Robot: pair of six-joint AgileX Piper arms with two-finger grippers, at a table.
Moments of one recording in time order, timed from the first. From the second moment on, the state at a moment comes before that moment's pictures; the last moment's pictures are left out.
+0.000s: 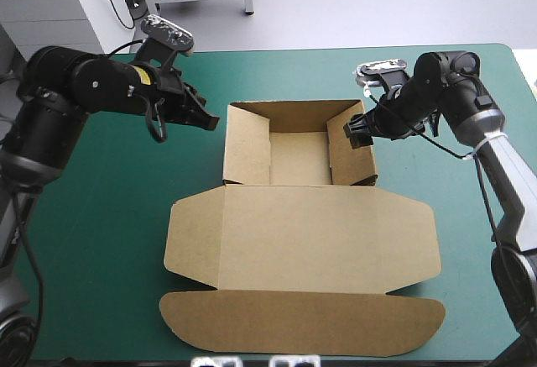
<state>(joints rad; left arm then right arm) -0.41 1.49 -1.84 -0.17 1.24 0.26 0.22 1.71 -1.70 0.18 1.24 -0.11</state>
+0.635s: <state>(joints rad) -0.41 0.86 -1.02 0.00 1.24 0.23 0.22 1.71 -1.70 0.16 1.20 -0.11</state>
